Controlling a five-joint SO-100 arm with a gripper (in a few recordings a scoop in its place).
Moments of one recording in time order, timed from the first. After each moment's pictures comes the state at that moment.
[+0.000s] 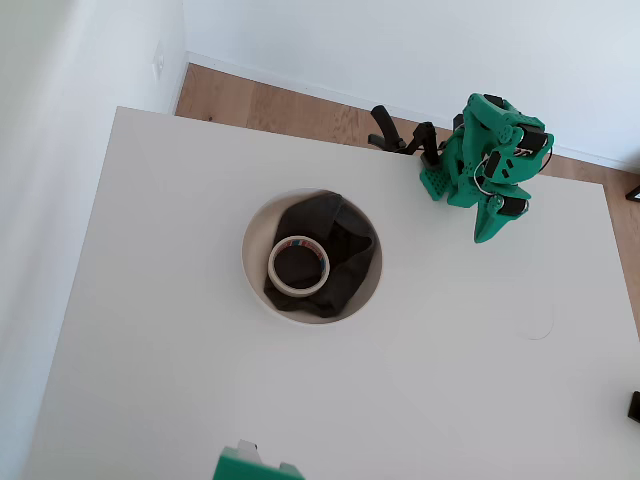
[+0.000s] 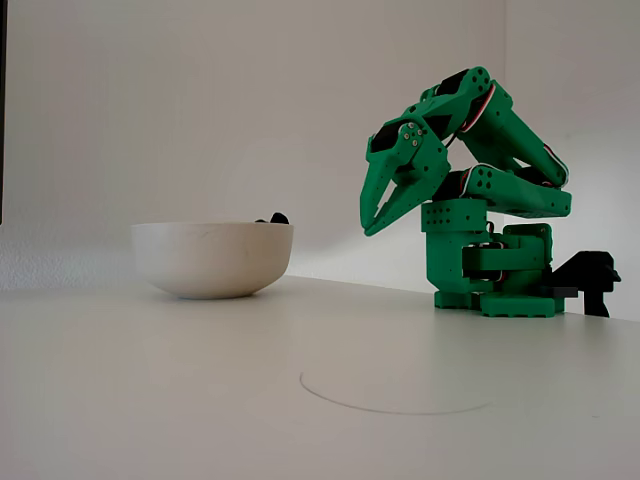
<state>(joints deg) 2.5 193.4 160.8 77.8 0.3</state>
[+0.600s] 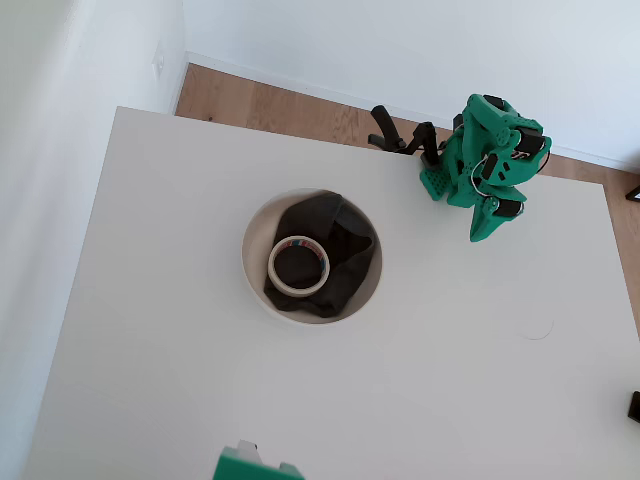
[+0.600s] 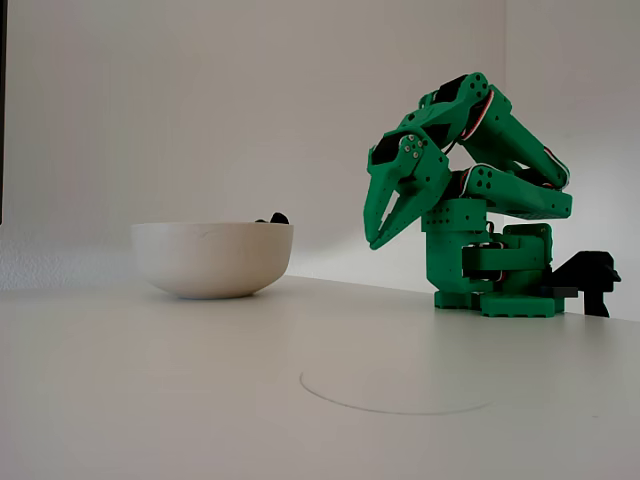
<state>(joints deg) 3.4 193.8 163.9 79.4 0.2</state>
